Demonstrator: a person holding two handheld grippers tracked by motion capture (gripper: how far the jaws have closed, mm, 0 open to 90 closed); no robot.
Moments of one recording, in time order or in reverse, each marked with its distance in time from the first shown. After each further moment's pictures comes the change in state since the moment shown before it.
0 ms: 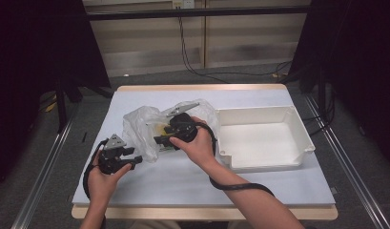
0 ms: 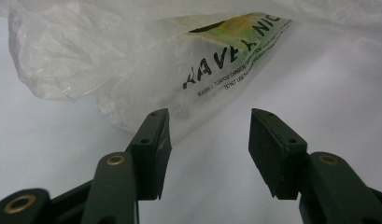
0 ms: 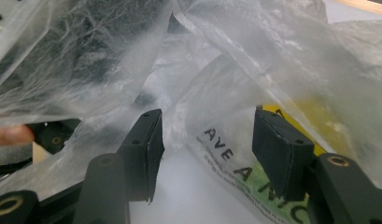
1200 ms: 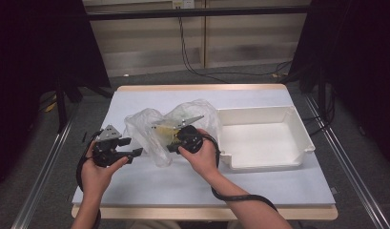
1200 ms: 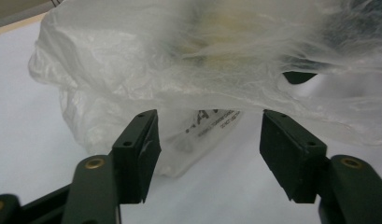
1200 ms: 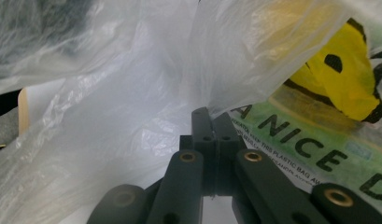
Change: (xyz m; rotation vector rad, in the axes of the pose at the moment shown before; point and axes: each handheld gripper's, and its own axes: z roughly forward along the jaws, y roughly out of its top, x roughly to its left) left arm 0.002 0.032 -0.022 -0.042 -0.020 0.035; right arm -0.010 -0.045 0.005 0.100 0.006 0.037
